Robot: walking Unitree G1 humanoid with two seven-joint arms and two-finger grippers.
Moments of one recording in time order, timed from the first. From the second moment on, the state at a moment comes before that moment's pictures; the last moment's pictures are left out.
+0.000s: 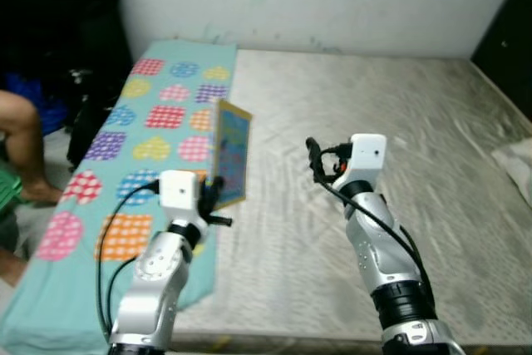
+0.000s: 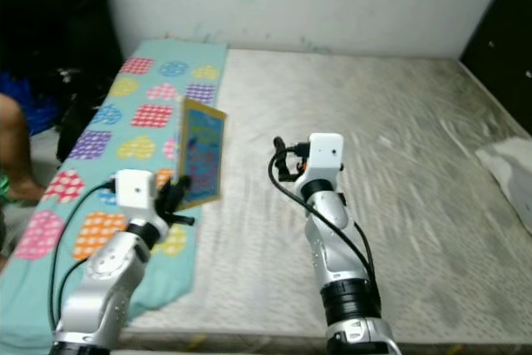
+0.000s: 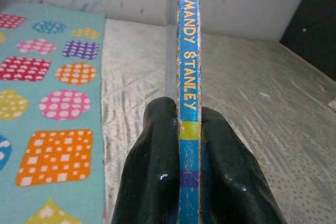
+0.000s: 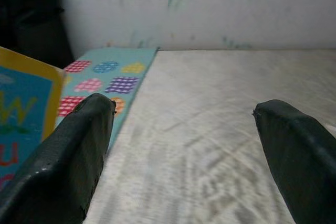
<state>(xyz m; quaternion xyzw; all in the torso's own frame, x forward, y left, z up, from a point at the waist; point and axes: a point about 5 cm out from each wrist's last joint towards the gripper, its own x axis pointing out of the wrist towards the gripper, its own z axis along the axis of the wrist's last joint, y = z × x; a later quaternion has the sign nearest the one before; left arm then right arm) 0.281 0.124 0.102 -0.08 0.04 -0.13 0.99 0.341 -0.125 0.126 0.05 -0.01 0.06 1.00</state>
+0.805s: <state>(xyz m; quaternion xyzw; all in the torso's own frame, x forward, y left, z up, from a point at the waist) 0.280 0.106 0.102 -0.10 0.04 -0.16 0.98 0.337 -0.141 0.117 0.04 0.00 0.04 1.00</state>
